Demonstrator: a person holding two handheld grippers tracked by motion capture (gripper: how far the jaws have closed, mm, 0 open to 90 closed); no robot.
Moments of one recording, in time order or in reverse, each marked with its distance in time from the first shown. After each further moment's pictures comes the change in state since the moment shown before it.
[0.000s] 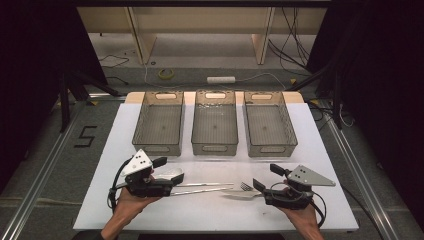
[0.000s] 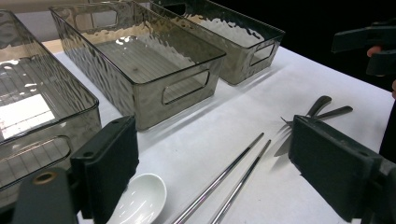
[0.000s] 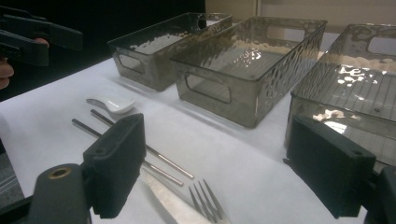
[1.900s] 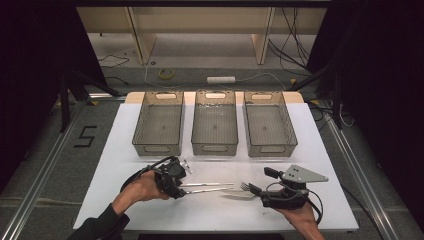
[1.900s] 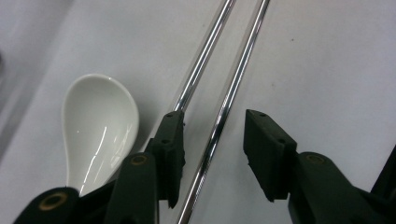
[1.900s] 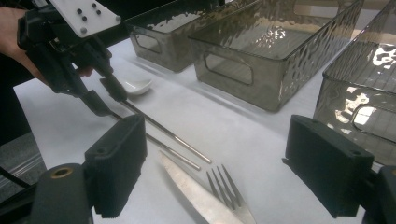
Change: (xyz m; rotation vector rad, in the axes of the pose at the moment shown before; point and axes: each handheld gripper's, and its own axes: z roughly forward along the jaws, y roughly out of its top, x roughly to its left) left arm -0.002 -0.001 0.085 0.870 -0.104 0.306; right arm 0.000 -0.002 0.009 0.084 0.080 0.004
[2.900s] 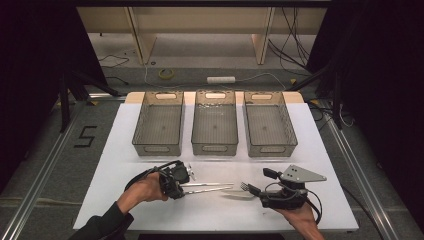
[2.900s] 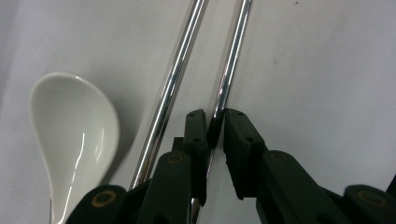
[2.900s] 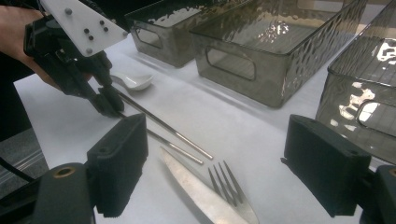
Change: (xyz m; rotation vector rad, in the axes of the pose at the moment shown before) left arm -0.005 0.004 0.012 0.103 0.003 0.109; right arm 0.000 -0.001 0.002 0.018 0.005 0.000
